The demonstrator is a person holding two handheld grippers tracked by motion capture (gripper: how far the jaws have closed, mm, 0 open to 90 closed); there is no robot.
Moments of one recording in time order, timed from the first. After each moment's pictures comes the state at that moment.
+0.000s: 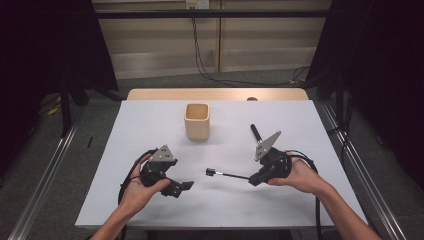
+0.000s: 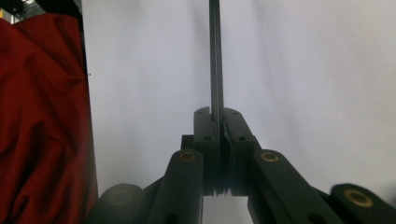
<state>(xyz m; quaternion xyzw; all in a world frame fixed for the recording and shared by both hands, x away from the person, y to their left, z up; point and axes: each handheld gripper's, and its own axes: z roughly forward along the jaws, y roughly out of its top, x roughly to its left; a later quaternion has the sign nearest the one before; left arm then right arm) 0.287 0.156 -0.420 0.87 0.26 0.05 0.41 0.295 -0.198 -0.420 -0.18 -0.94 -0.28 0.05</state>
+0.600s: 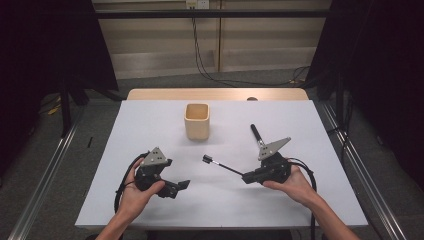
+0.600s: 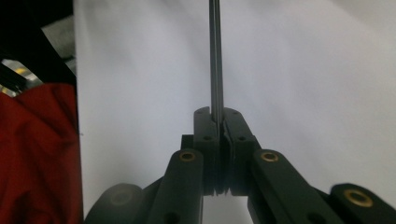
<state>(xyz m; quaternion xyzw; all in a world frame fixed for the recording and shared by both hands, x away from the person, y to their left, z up) 0.281 0.168 -0.426 0.85 0.29 0.08 0.44 0.286 -0.201 -0.440 -0.24 -0.88 -0.40 0.02</state>
